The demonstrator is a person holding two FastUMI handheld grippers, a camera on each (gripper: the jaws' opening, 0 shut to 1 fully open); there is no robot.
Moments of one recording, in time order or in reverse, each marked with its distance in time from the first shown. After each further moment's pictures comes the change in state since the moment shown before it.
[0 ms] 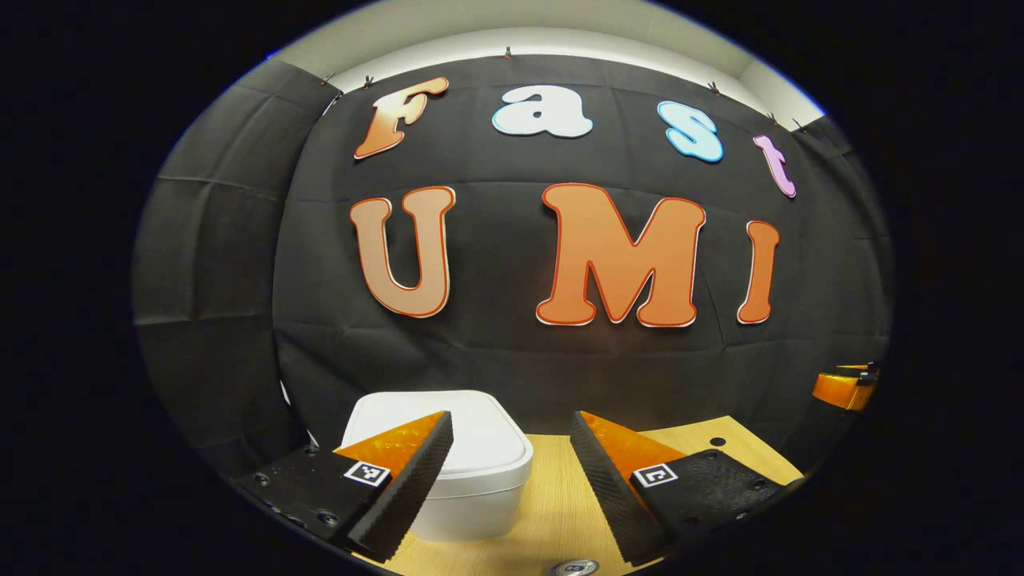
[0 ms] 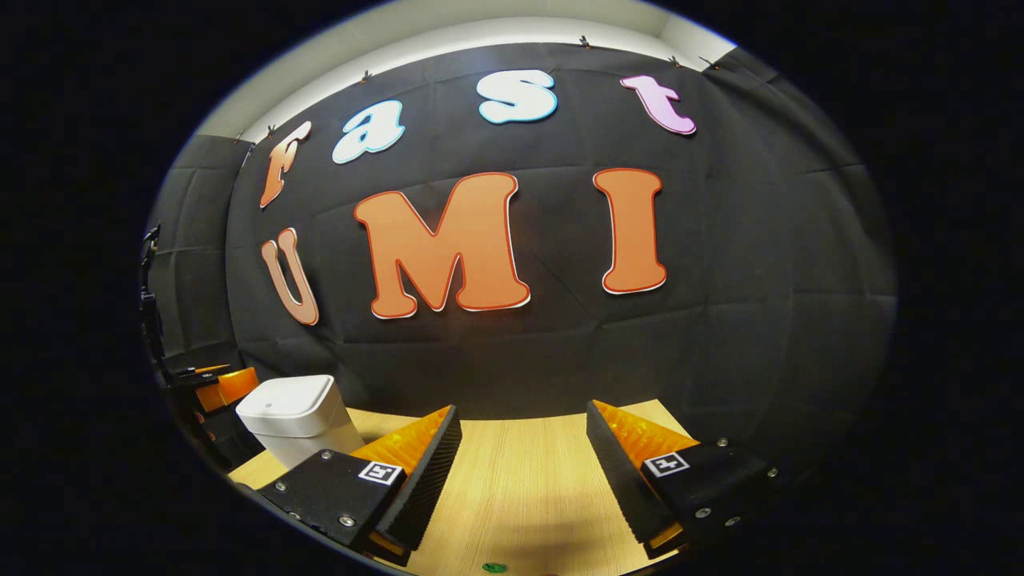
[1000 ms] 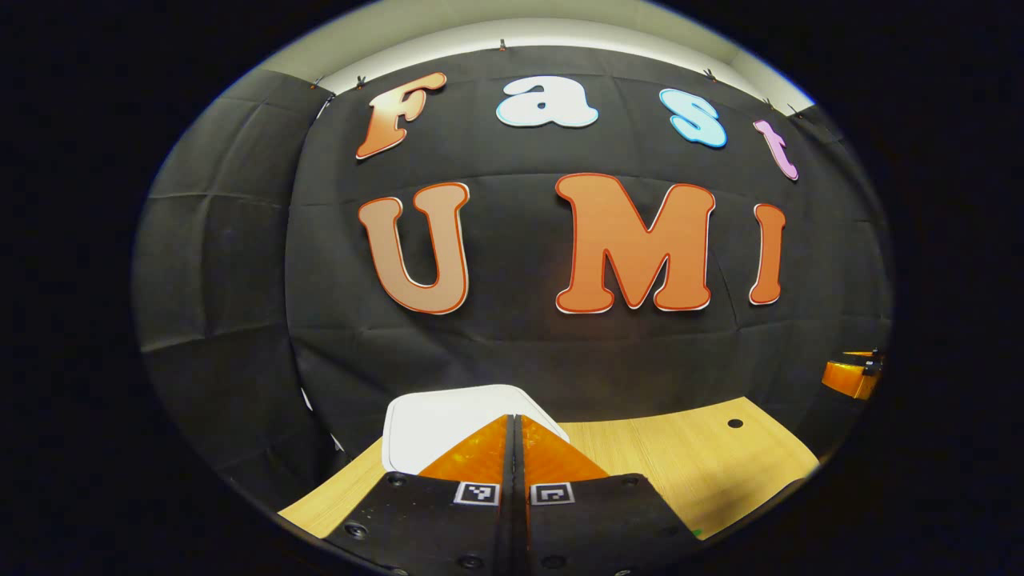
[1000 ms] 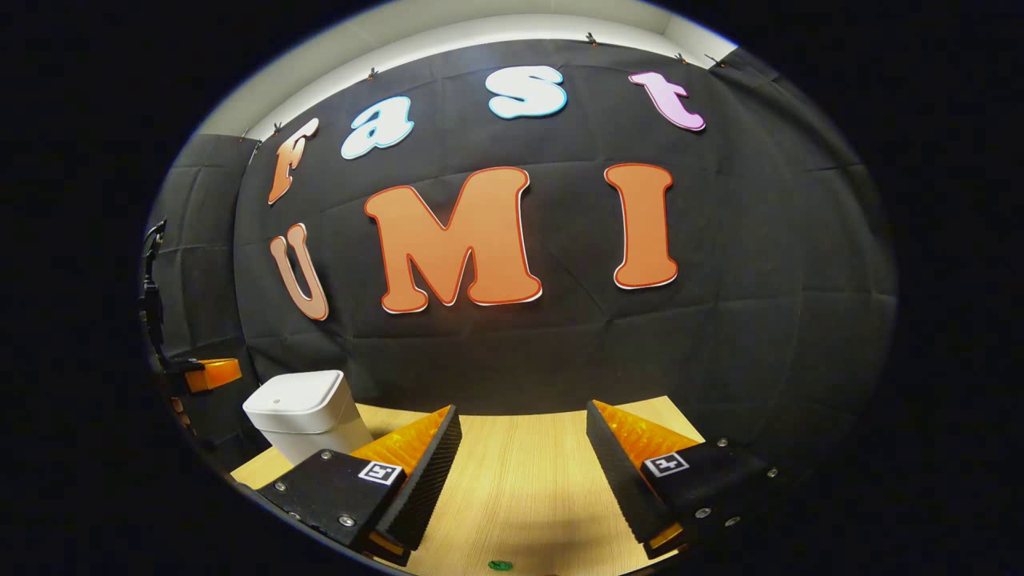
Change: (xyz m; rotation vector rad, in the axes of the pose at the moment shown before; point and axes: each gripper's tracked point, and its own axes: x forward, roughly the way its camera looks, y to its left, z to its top) left arm -0.003 0.033 0.012 0.070 0.062 0.002; right arm 0.000 0.013 -0.005 0.003 0.026 0.039
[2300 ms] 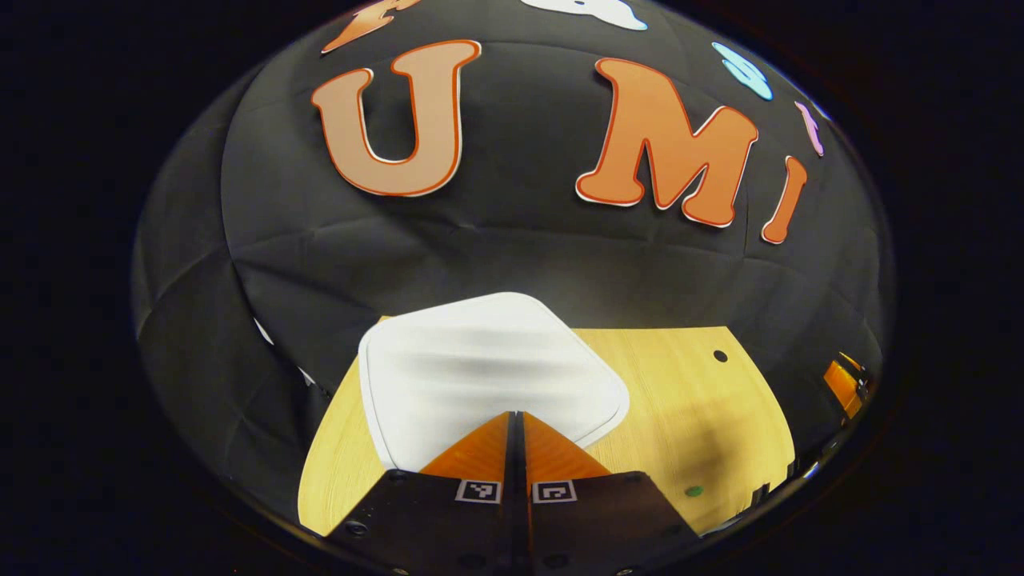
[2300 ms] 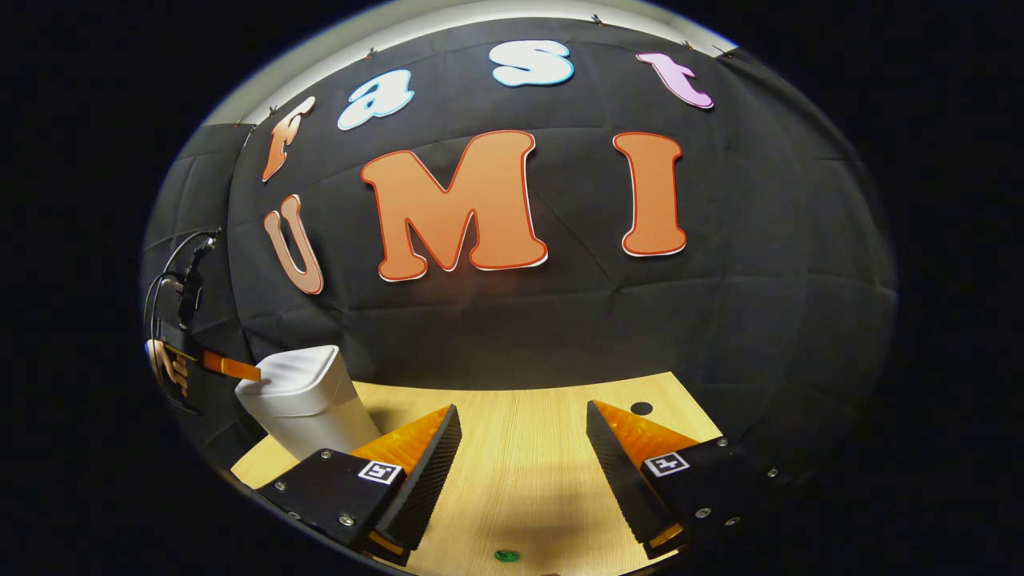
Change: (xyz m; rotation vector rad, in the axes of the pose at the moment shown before) left arm 0.068 0.043 -0.108 -0.057 0.606 -0.174; right arm 0.016 0.008 -0.034 0.000 0.109 -0.016
